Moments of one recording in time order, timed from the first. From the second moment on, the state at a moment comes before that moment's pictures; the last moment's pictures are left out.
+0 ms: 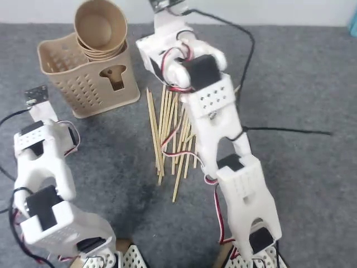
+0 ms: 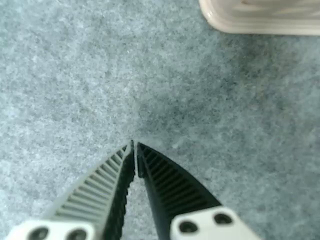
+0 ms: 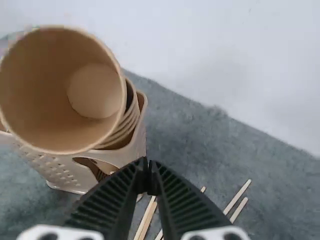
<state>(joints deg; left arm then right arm) -35.6 4.7 33.1 52.0 -1.6 -34.5 43.0 -84.7 81.2 0.0</state>
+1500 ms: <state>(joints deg) -35.6 4.7 33.1 52.0 -1.6 -37.6 31.9 -81.2 100.7 2.7</state>
